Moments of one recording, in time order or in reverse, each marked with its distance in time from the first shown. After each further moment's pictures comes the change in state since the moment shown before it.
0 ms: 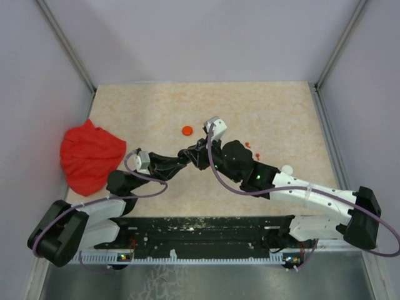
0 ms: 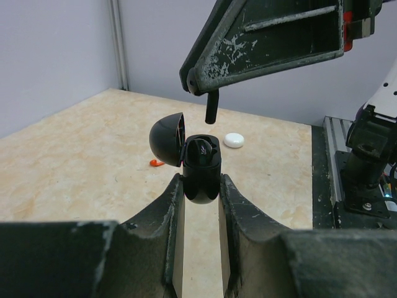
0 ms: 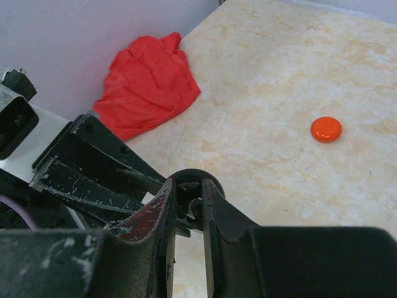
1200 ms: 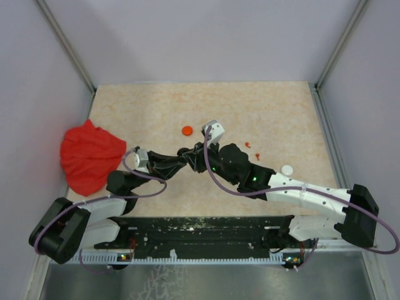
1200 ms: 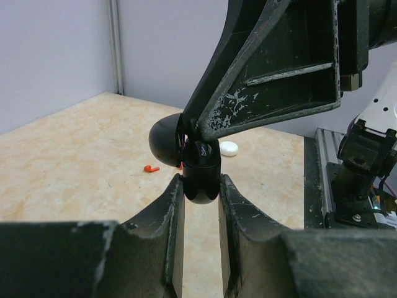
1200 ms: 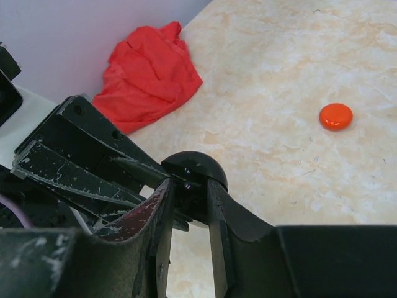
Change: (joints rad) left arm 0.000 0.026 0.006 0.059 -0.010 -0.071; right arm 0.011 0.026 -0.048 0.056 -0.001 0.040
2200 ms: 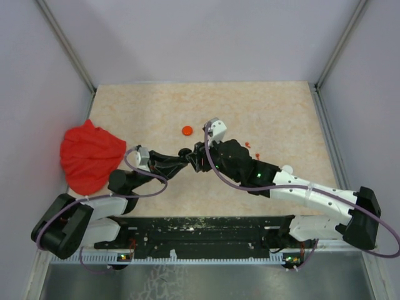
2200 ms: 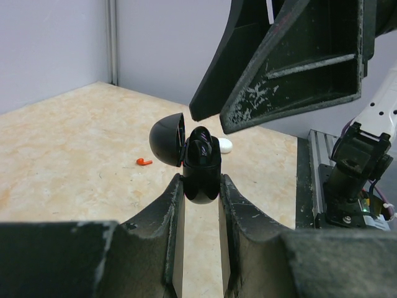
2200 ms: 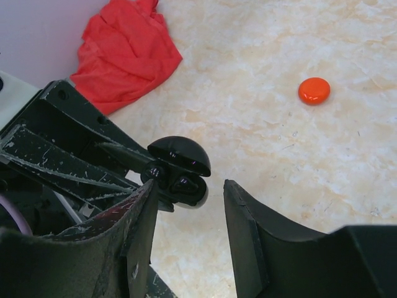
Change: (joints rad) left arm 0.000 0.037 0.000 0.014 -0.011 -0.044; right arm -0.012 -0.019 0.063 -0.193 0.033 0.007
